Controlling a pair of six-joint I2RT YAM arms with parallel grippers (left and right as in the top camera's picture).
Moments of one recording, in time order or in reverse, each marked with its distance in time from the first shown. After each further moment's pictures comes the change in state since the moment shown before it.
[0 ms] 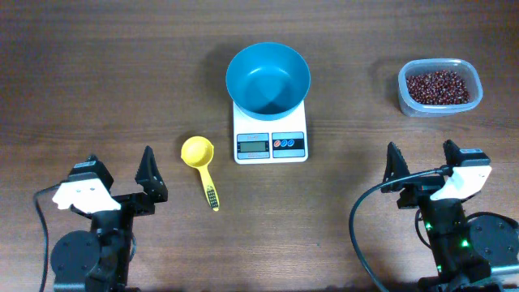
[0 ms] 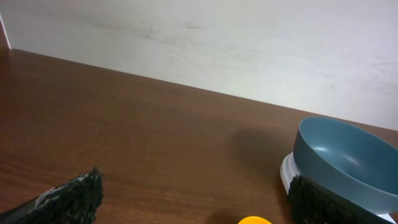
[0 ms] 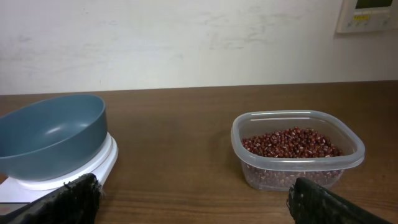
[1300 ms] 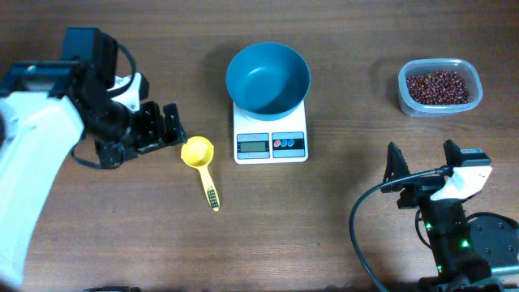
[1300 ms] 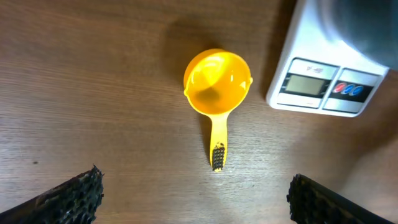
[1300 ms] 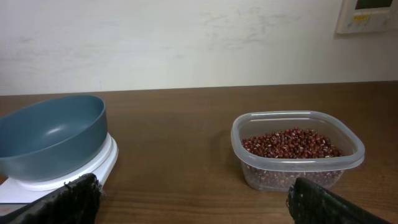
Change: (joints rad) left arm 0.000 1.463 1.168 -1.049 0.315 -0.048; right arm 0.000 -0.003 0.000 0.000 0.000 0.000
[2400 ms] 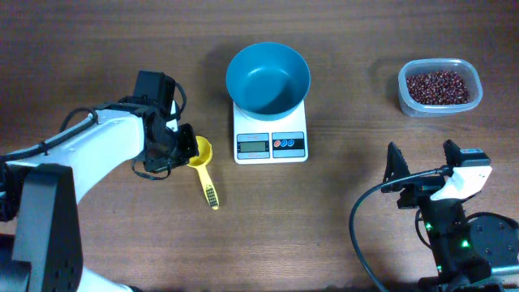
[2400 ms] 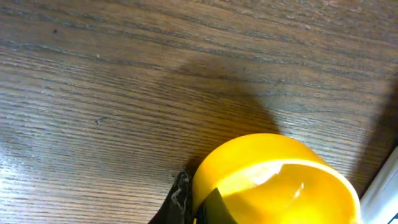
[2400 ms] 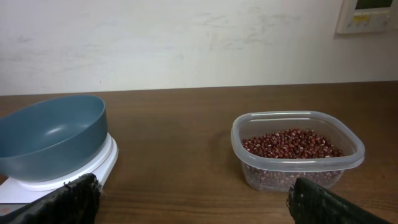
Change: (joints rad) left arm -0.127 0.225 -0.291 0.571 -0.144 -0.171; right arm 0.000 0.000 0.000 0.000 0.000 0.000
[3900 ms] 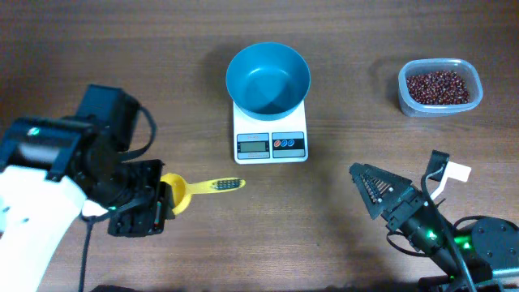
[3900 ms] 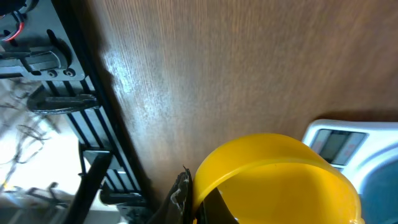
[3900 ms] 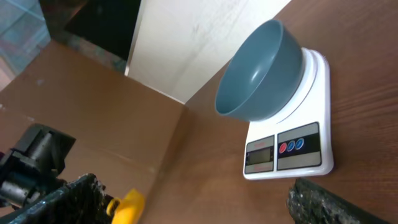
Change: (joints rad) left arm -0.037 -0.517 0.137 -0.862 0.186 -1.294; right arm 0.001 0.000 0.000 0.030 -0.636 0.936
